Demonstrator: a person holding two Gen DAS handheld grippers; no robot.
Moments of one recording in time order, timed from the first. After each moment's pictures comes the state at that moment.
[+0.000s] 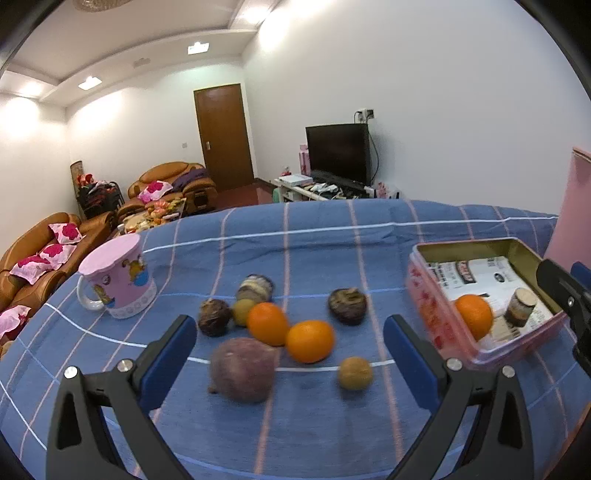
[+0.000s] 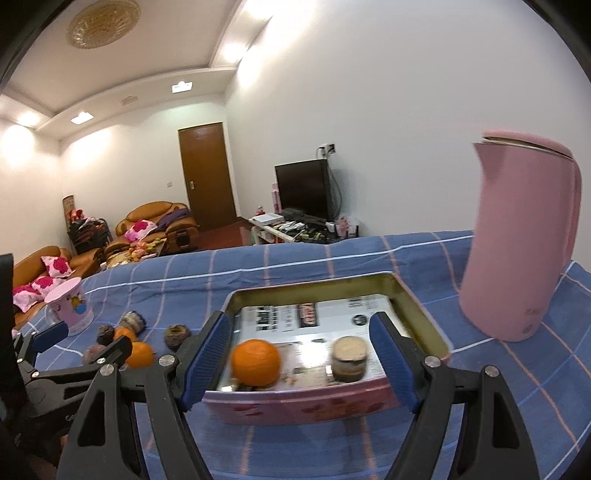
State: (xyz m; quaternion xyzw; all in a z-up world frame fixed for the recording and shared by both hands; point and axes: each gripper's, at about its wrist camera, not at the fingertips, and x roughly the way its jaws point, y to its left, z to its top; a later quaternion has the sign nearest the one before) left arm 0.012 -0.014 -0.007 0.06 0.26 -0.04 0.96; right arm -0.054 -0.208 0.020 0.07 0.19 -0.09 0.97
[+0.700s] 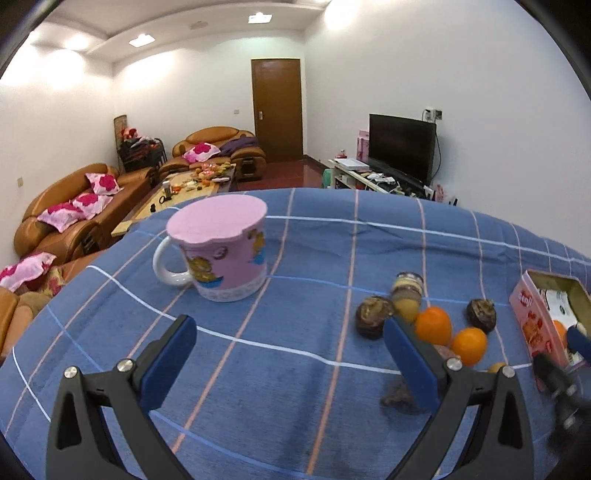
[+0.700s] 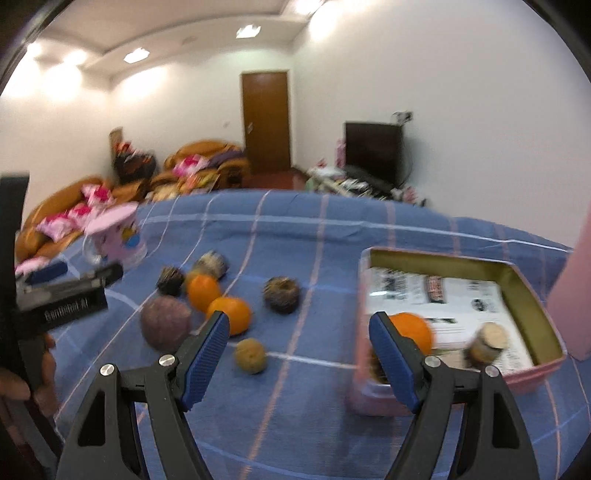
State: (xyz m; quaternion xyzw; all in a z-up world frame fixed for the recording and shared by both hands) left arm 0.048 0.119 -0.010 -0.01 0.30 0.04 0.95; right arm 0.001 -0.104 -0.001 -0.01 0.30 0.02 0.95
